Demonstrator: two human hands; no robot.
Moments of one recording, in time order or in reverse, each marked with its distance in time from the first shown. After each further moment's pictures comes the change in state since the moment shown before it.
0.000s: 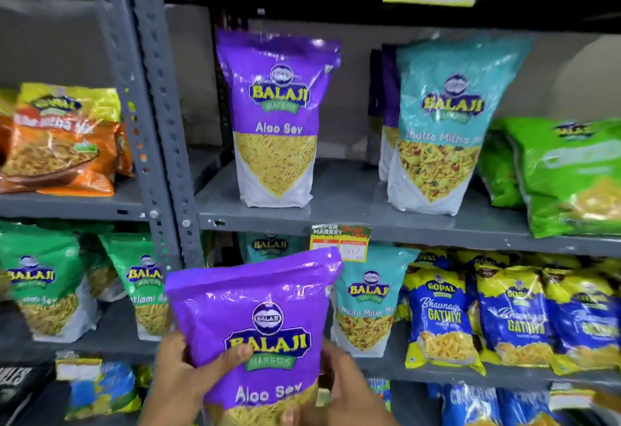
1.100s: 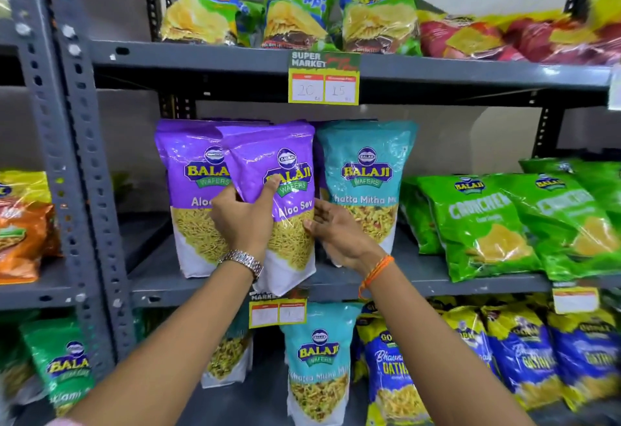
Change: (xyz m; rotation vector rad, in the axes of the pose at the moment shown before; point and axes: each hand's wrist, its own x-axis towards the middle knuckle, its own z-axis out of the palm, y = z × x) left_hand 0.143 0.153 0.233 0.053 0.365 0.451; right_hand 0.144 -0.110 -0.229 0.421 0.236 -0.249
